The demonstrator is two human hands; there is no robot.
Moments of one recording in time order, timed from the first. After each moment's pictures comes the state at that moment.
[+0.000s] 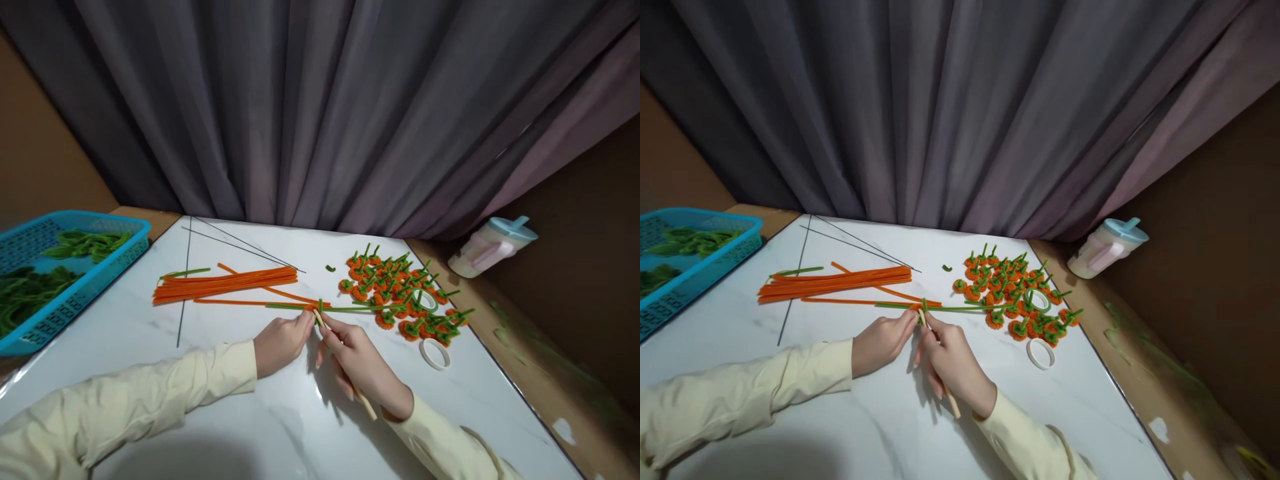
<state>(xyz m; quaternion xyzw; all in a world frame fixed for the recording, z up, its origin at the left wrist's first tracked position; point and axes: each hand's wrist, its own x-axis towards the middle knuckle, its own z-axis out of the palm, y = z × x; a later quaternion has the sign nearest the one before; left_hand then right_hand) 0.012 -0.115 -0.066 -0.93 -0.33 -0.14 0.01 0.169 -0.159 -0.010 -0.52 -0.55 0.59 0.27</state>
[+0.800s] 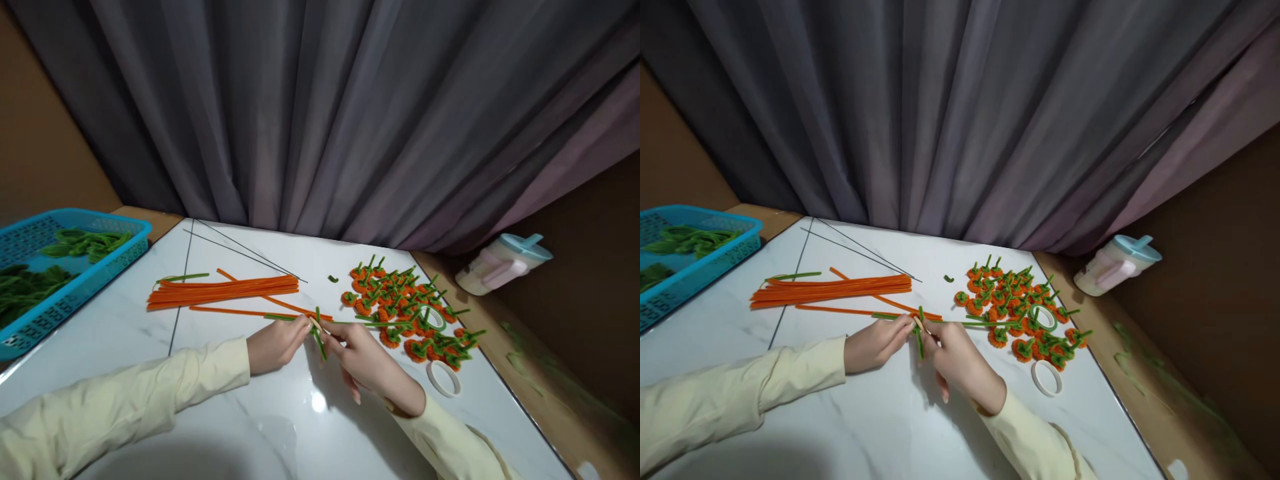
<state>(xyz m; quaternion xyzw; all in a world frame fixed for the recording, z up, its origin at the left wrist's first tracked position) 0.002 -0.092 -0.066 -0.92 -0.30 -0.17 -0.18 0.181 -0.130 0.003 -0.54 -0.65 0.51 0.15</state>
